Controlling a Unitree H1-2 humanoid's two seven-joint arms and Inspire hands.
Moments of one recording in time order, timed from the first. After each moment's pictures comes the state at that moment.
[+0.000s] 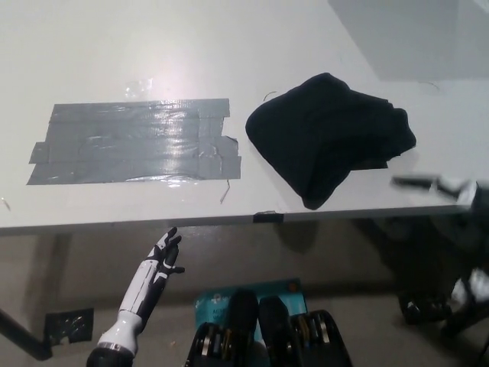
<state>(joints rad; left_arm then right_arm) -0.19 0.13 -0.07 0.40 0.18 -0.29 -0.03 -0.31 -0.77 0.08 -0.58 0.19 0.35 0.68</state>
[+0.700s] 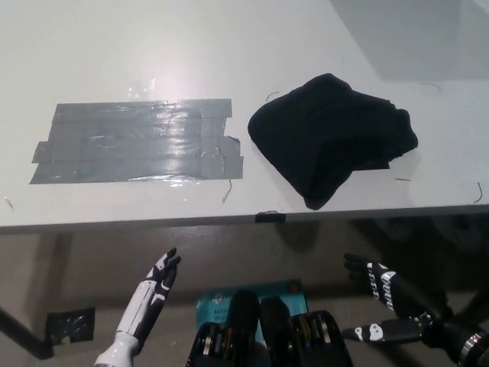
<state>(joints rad) -0.12 0.15 -0.09 0.40 0.16 -0.31 -0.06 -0.10 -0.30 0.12 -0.10 0.08 0.36 0.47</state>
